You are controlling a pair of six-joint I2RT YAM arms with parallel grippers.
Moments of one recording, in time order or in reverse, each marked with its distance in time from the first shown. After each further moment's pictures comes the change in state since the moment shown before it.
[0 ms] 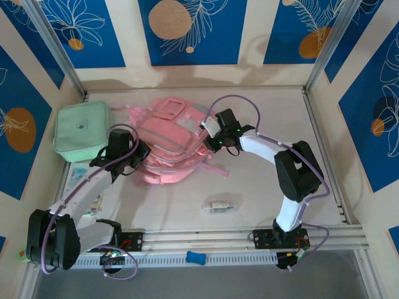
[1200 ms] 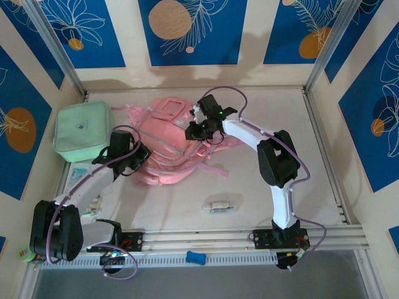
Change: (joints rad) left arm 0.019 0.072 -0.022 0.026 0.049 0.049; right arm 0.063 0.280 0.451 -0.281 -0.248 0.657
